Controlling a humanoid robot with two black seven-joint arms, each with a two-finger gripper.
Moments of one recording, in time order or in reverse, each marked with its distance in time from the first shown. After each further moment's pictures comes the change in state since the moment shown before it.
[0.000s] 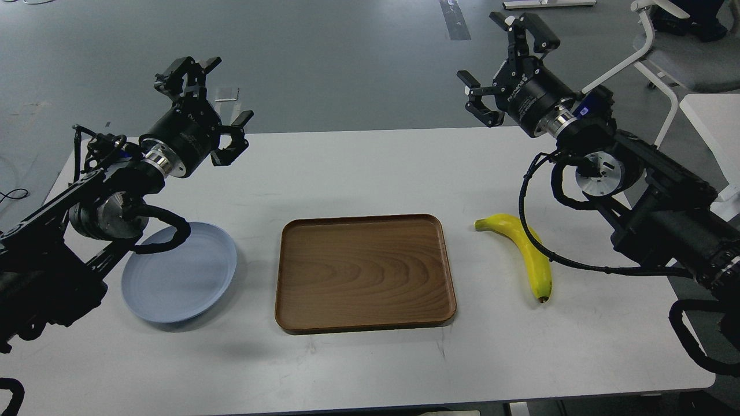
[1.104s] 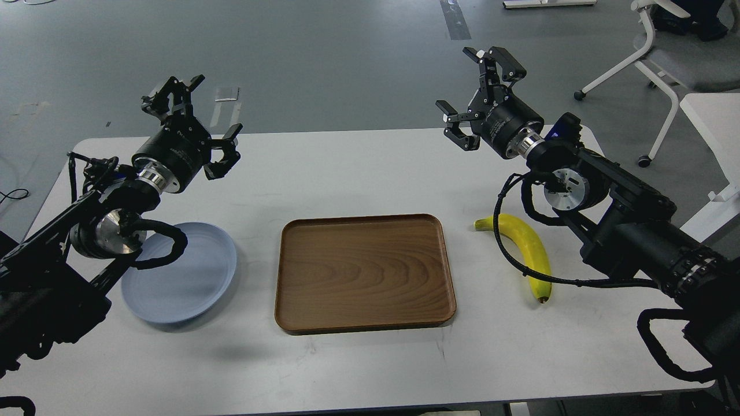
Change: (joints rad) left arm 0.064 -0.017 -0.065 0.028 -0.002 -0.012 -0.008; right arm -0.010 0.073 -0.002 -0.047 0.000 -0.054 -0.036
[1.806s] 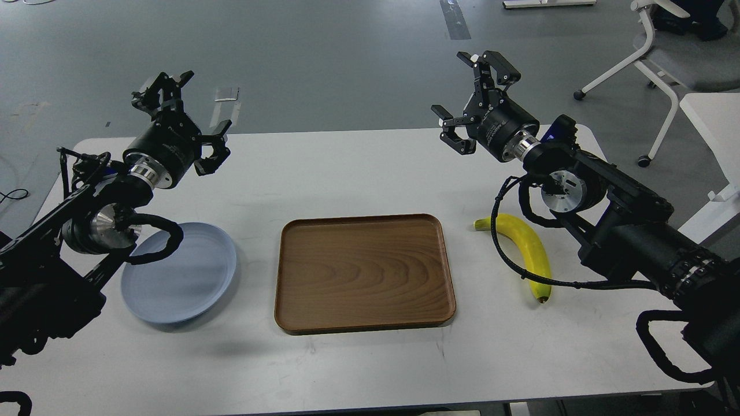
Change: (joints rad) left arm -0.020 0.008 0.001 0.018 0.015 0.046 -0.002; right arm -0.004 0.004 -0.006 0.008 0.000 0.001 -0.009
